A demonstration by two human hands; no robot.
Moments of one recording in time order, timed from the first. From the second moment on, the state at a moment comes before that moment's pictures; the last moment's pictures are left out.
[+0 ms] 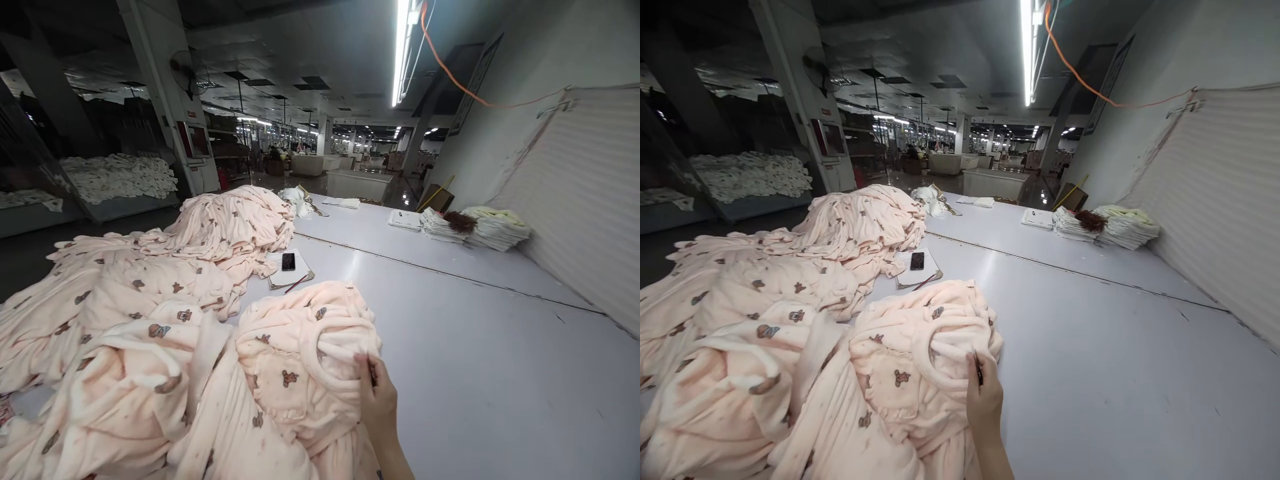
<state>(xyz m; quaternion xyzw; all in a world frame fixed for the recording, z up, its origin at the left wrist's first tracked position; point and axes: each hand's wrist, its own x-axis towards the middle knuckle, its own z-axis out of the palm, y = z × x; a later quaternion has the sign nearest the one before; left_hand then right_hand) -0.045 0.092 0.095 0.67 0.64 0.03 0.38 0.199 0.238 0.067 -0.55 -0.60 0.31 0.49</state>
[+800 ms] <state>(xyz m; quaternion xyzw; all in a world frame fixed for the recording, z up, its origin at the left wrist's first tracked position) 0.041 0.293 0.130 0.77 0.56 0.27 0.10 0.206 0.241 0.060 -0.56 -0.50 0.39 0.53</state>
